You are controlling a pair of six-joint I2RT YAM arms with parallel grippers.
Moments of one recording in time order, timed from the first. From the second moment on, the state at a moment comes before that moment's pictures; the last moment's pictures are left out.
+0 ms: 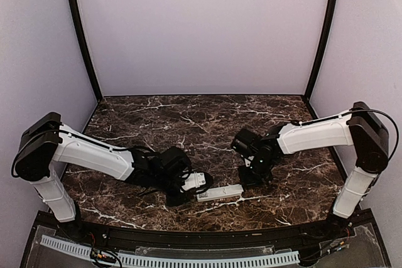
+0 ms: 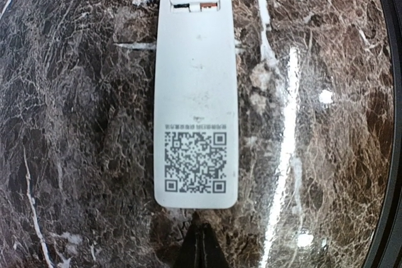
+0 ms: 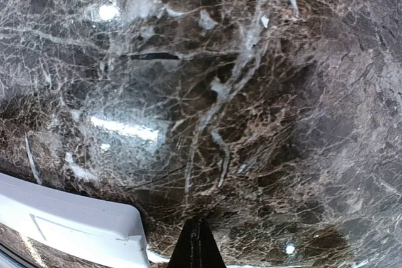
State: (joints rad) left arm -1.09 1.71 0.90 -0.24 0.09 0.28; right arm 0.91 1.72 1.03 -0.74 -0.01 0.72
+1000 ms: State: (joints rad) left arm -1.09 1.75 0.89 -0.18 0.15 0.22; right arm 0.97 1.79 1.09 -0.75 -0.01 0.79
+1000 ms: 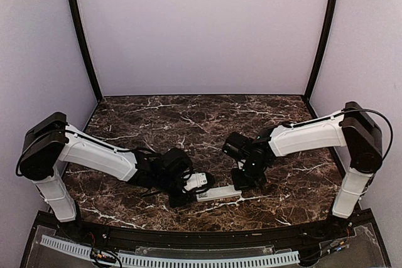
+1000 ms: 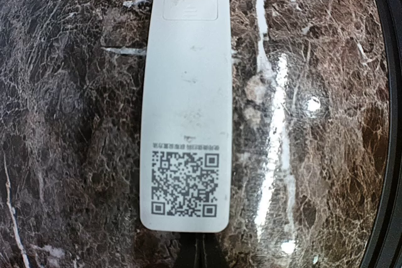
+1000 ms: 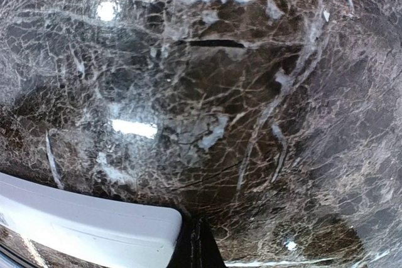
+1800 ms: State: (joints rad) left arm -1.08 1.75 0.92 -0.23 0.11 0.25; right arm 0.95 1.75 1.04 -0.71 -0.02 0.81
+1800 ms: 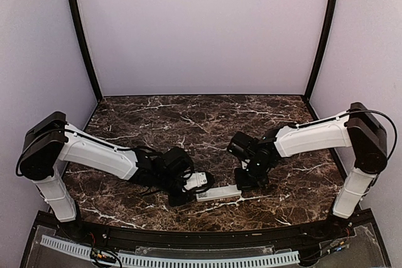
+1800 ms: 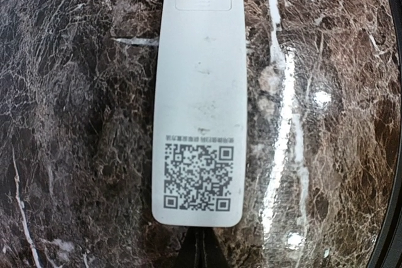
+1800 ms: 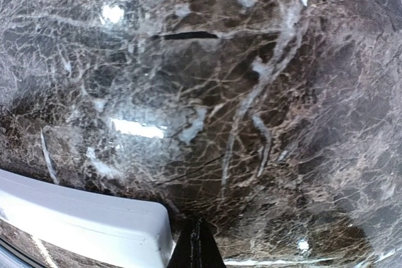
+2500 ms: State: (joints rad) left arm -0.88 1.34 0.94 -0.38 -0.21 0.00; right arm 0.93 1.46 1.15 -0.55 -0.17 -0.03
